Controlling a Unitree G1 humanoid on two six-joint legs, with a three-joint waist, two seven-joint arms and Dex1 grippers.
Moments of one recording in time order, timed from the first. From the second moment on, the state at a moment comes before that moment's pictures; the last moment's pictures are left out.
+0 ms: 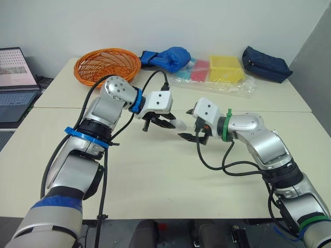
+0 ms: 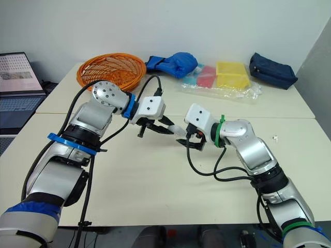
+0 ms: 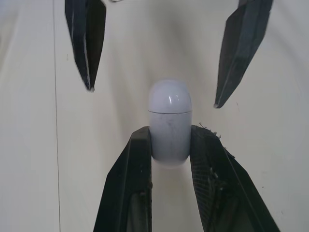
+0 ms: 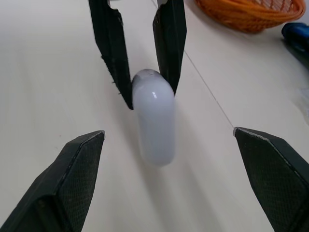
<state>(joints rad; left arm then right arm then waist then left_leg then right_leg) -1.09 0.54 -0.30 0.59 -0.05 0.07 -1.46 -0.70 -0.51 0.28 -0.22 0.14 0.65 0.81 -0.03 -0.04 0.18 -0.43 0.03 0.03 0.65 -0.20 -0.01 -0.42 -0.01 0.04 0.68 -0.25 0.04</state>
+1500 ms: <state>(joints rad) -0.55 0.40 0.00 0.08 -0.46 0.32 -1.17 -0.70 -0.57 0.14 -0.25 0.31 0.63 0.86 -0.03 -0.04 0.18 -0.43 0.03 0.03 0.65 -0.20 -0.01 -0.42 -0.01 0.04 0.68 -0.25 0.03</state>
